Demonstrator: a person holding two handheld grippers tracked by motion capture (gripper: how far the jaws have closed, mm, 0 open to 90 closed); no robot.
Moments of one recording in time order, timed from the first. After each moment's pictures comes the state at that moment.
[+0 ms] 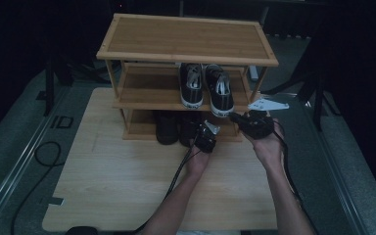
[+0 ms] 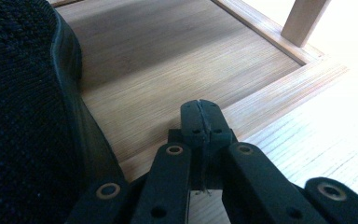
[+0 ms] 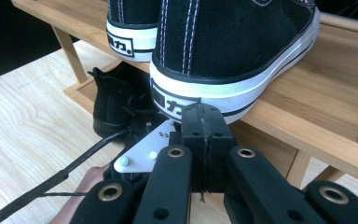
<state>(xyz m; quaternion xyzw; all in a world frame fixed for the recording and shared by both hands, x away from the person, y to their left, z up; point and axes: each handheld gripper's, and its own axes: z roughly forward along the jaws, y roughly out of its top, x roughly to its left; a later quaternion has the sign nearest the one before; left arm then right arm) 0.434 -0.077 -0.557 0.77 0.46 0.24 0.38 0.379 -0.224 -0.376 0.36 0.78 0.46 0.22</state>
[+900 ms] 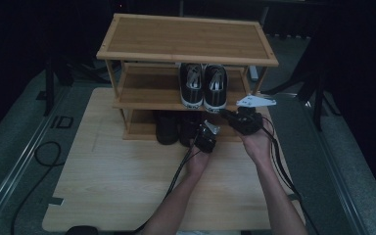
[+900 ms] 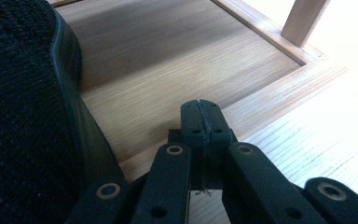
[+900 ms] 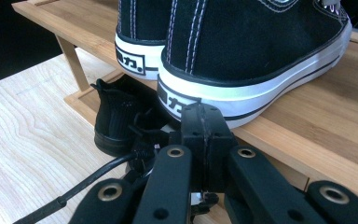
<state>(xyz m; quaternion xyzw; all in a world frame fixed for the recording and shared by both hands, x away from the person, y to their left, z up) 0.434 -0.077 -0.557 0.77 0.46 0.23 0.38 0.392 -0.198 -0.380 0.35 0.79 0.46 0.22</state>
